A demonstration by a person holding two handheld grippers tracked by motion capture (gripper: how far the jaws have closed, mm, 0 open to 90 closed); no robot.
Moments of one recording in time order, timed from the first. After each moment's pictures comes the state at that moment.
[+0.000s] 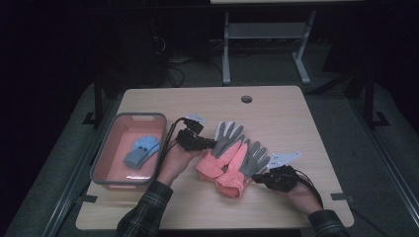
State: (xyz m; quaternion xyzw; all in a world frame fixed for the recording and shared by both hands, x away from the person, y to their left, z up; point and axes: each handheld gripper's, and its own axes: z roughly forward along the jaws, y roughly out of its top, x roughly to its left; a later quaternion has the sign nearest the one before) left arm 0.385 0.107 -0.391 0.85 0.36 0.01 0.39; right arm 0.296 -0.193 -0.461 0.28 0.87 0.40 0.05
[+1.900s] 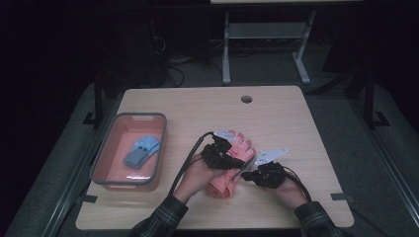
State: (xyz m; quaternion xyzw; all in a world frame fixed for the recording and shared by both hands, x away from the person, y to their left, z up) left arm 0.334 0.040 -0.387 0.88 0.26 -0.06 0.40; right arm 0.308 -0.164 -0.463 0.27 0.87 0.40 0.04
